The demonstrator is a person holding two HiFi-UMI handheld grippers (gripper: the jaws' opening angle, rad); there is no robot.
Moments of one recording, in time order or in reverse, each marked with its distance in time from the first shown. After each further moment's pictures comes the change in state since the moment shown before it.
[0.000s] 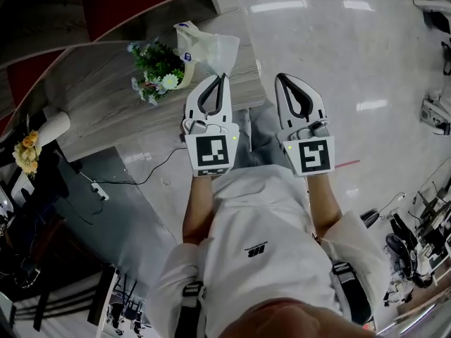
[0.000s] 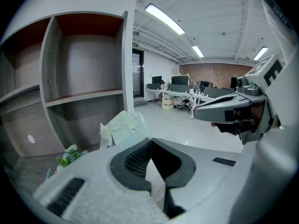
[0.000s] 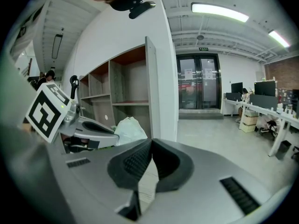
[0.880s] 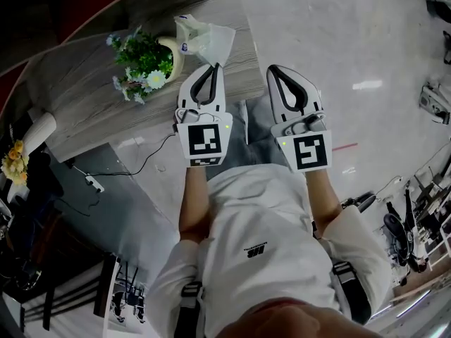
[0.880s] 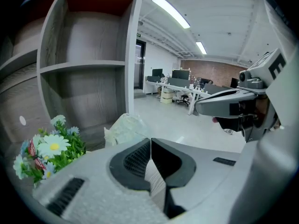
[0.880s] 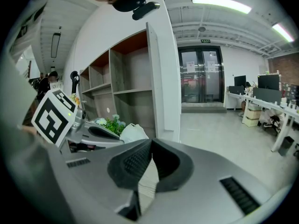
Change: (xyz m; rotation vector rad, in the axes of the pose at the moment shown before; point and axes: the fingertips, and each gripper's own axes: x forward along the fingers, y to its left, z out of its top) left arm 0.030 0.002 -0.057 -0.062 0.083 -0.046; right arm 0.024 0.009 -0.038 0.021 0.060 0.030
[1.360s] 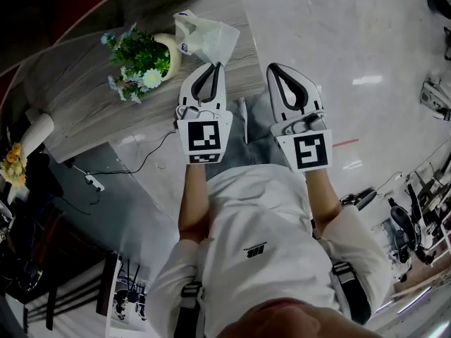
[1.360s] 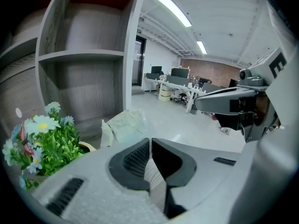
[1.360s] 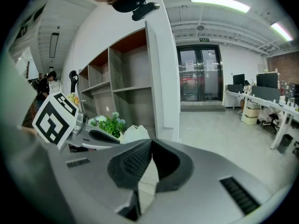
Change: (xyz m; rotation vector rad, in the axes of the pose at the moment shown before) left arm 0.007 -0.010 -0.018 -0.025 0.036 -0.038; right arm -0.002 -0.002 -0.010 0.016 0.011 -0.011
